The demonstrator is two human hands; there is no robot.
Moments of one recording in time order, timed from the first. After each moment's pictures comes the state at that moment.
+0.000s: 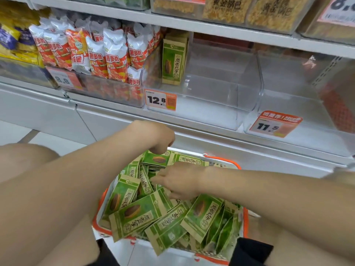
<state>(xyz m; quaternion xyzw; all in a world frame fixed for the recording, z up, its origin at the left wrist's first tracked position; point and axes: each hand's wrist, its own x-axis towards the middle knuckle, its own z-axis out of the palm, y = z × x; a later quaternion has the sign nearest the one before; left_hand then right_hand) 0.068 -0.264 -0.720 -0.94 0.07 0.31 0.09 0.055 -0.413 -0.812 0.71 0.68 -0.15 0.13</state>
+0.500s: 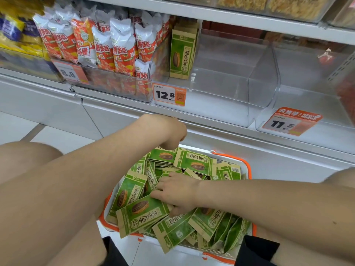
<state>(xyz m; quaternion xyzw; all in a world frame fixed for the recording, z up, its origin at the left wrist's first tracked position) 0.074 -0.261 -0.722 -0.95 0.08 0.29 0.07 0.029 -0.397 -0.856 0.67 0.73 -0.12 0.12</state>
